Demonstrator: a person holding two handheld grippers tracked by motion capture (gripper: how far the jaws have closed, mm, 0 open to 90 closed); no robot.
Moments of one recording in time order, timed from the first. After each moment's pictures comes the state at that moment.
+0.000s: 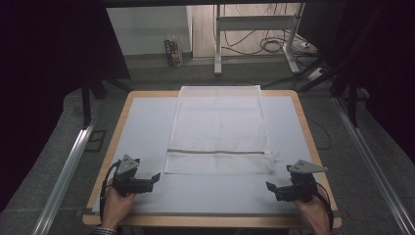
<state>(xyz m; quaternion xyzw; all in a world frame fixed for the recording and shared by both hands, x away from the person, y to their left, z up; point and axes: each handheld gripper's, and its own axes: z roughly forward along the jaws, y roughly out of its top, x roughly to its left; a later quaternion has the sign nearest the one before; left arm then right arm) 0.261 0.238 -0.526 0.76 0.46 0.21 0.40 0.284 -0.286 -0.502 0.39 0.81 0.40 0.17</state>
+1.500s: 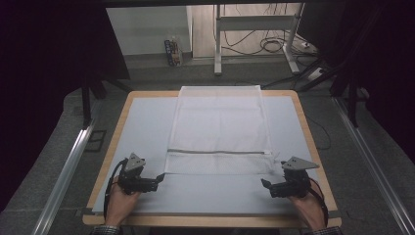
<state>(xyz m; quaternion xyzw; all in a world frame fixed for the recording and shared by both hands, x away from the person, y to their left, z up) 0.270 0.225 -0.527 0.78 0.45 0.20 0.38 0.296 -0.272 -0.505 0.36 0.83 0.39 0.19</state>
